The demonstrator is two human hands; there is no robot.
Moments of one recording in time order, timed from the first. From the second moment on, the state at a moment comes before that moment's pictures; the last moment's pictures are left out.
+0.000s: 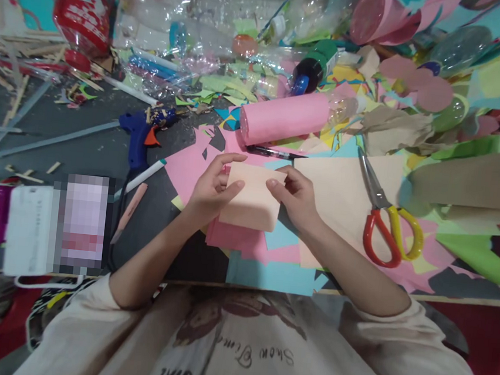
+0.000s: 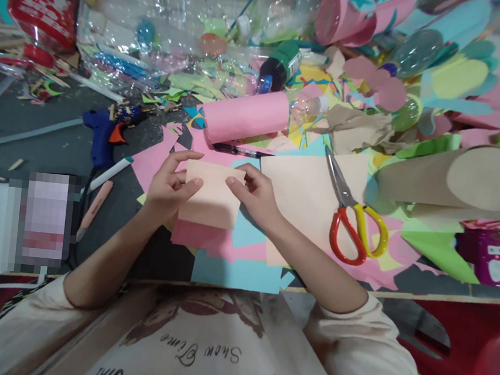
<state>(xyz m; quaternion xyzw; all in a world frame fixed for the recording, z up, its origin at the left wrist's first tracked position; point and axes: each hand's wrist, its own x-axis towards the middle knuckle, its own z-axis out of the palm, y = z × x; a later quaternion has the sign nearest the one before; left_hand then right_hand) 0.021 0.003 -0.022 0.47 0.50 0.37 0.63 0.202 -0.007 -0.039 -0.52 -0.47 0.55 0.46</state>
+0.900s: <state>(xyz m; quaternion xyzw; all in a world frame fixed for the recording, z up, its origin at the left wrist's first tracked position) 0.015 0.010 -0.030 0.55 0.52 0.37 0.54 0.205 -0.002 -0.039 -0.52 -0.49 0.55 0.43</state>
